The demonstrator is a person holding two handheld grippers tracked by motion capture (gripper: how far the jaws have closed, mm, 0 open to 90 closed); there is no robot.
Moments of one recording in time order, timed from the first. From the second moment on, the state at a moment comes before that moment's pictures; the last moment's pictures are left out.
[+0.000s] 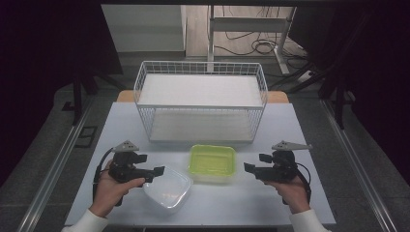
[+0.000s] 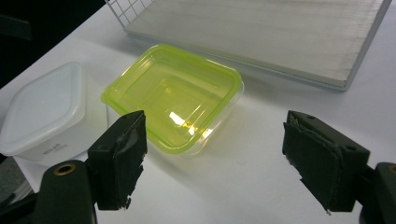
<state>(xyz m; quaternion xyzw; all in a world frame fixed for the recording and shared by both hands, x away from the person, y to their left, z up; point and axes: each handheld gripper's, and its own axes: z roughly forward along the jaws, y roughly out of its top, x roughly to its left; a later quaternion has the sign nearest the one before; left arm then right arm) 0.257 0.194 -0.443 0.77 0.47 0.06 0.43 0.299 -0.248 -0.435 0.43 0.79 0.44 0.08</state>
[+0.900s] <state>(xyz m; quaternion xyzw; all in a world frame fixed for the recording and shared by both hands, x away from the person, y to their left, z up) 0.334 0.138 -0.421 0.78 0.46 -0.01 0.42 0.321 -0.238 -0.436 0.46 0.78 0.42 0.06</state>
